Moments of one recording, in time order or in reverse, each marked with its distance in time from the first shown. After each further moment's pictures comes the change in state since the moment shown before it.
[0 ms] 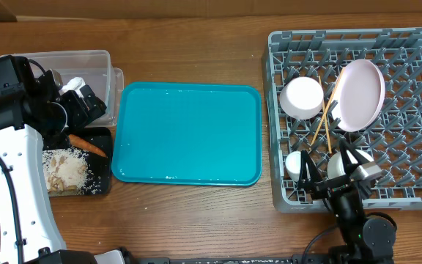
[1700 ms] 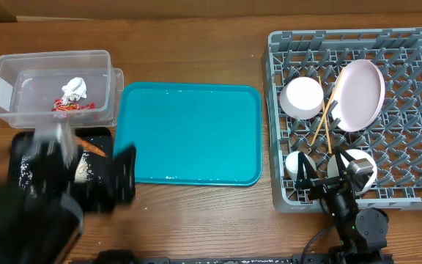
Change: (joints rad) left arm -0.323 -0.744 0.004 0.000 -0.002 0.000; right arm 0.000 -0.002 -0.020 -0.153 0.041 0.019
